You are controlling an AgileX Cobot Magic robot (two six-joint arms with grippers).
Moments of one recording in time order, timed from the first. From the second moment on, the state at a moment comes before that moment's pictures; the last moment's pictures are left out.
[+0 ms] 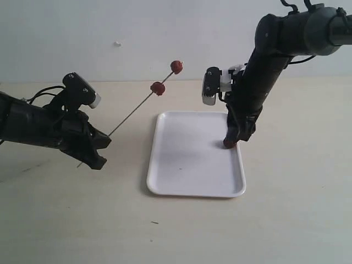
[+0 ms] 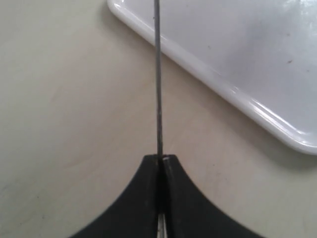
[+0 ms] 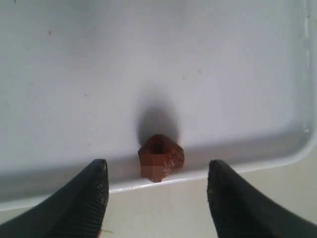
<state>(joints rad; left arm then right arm) -0.30 1.82 -0.89 -1.52 0.33 2.01 0.14 2.18 -1.65 0.18 0.96 -1.17</state>
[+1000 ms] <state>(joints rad) -0.30 1.82 -0.89 -1.52 0.36 2.01 0.14 2.27 -1.65 0.18 0.87 -1.20</state>
